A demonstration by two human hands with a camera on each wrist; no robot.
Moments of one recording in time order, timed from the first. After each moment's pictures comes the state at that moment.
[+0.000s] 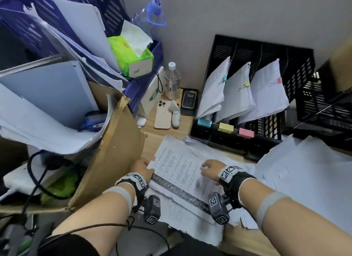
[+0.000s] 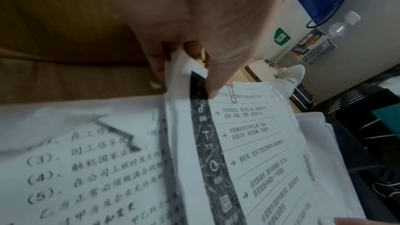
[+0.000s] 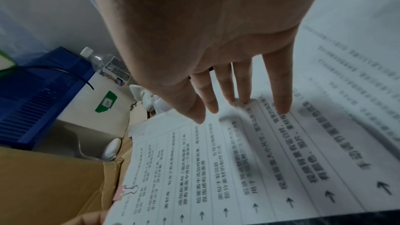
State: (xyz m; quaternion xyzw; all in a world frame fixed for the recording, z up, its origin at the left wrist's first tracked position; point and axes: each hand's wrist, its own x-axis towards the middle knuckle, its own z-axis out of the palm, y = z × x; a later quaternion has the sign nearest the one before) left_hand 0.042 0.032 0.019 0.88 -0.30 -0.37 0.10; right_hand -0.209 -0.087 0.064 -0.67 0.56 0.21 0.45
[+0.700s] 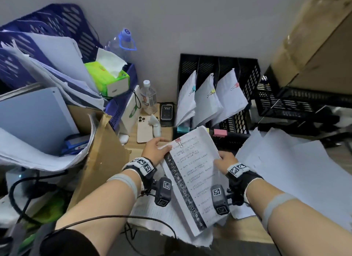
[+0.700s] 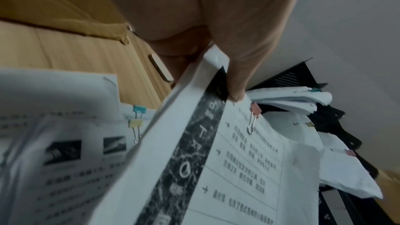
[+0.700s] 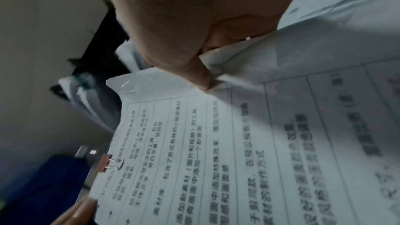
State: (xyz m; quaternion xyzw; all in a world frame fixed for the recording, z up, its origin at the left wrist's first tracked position) left_hand -0.013 -0.048 0.103 0.73 -0.42 -0.42 0.35; right_hand -0.274 -0.084 0.104 -0.60 0.68 -0.07 0.42
